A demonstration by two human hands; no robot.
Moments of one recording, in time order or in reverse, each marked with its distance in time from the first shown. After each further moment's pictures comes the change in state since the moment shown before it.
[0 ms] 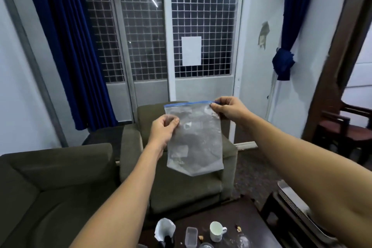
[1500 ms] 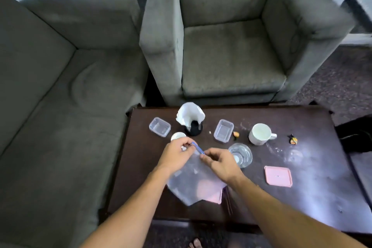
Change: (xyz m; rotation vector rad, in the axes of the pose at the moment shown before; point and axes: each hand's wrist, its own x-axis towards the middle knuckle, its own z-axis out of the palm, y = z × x) left_hand -0.231 -0.457 -0.009 0.468 -0.131 -0.661; right_hand -0.201 0.505 0.264 -0.114 -0.585 0.470
